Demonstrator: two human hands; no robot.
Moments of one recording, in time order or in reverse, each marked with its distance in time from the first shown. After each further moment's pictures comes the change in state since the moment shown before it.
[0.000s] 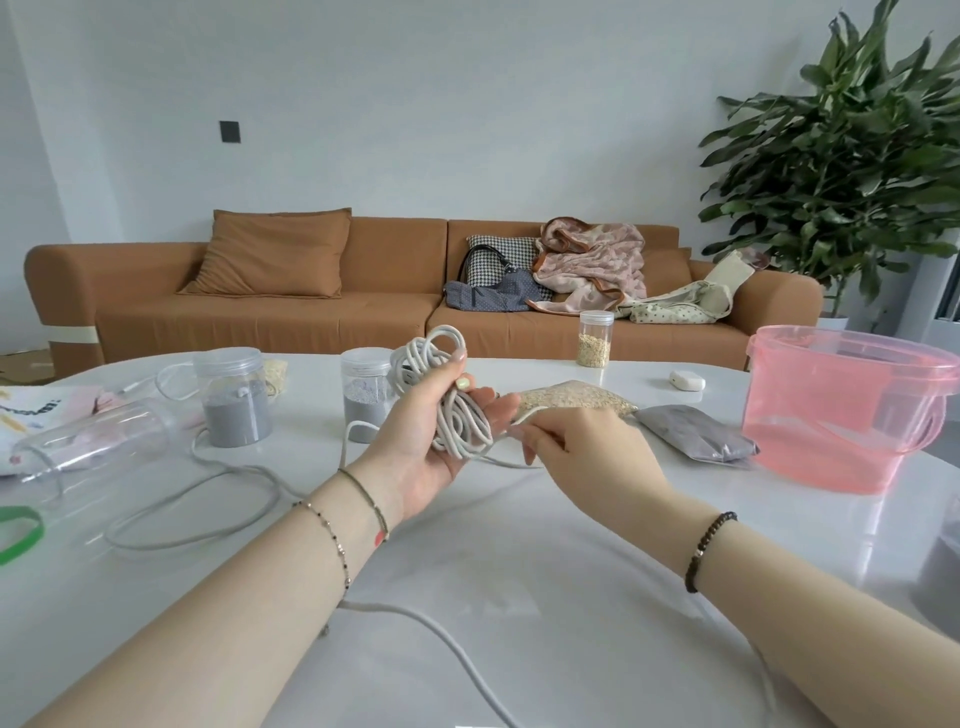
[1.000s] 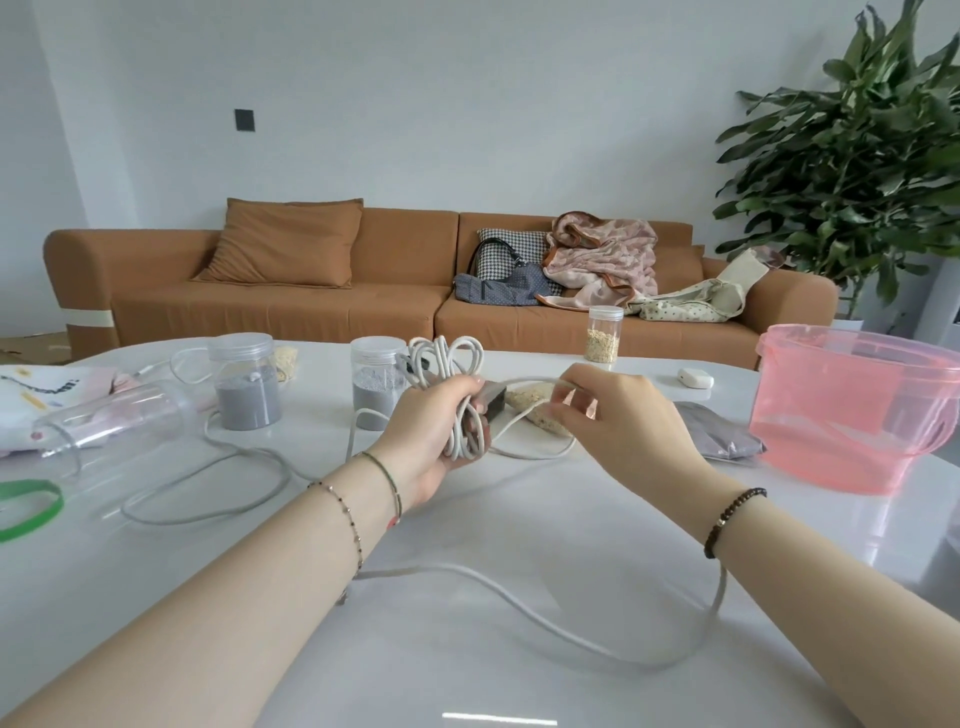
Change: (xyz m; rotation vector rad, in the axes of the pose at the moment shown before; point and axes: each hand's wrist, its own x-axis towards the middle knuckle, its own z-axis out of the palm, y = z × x) left_hand 0.012 -0.009 -0.010 0.319 0.171 0.038; right_hand 0.013 0.022 -0.013 0.076 0.100 -0.071
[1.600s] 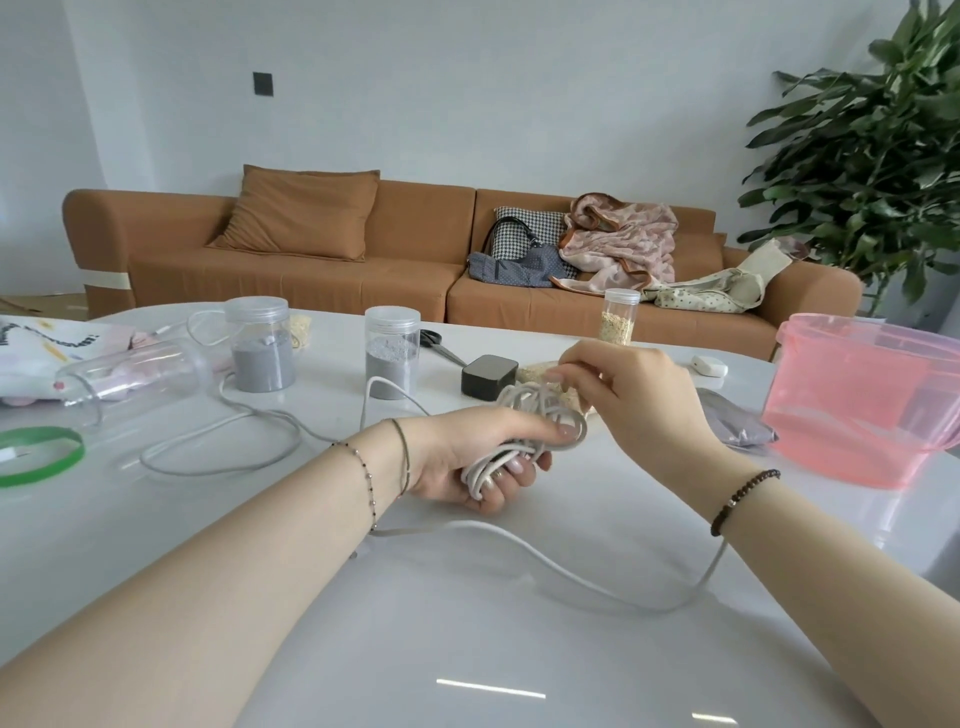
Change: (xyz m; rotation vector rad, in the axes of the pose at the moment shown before) left_hand -0.021 -0.005 0.007 0.512 -0.514 -0.479; right_hand 0.000 -0.003 -0.001 0.027 0.071 -0.121
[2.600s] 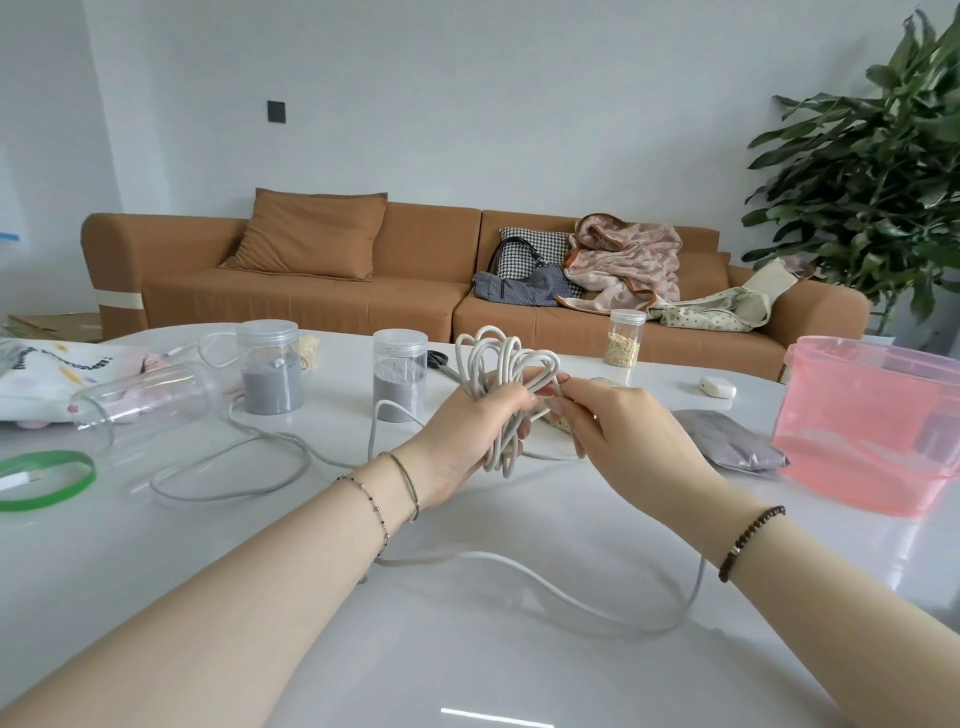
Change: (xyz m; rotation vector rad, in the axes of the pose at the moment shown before) left_hand 0.009 0.000 -0.012 -0.115 0.405 0.616; right_hand -0.006 -0.009 0.006 -0.043 -0.119 -0.074
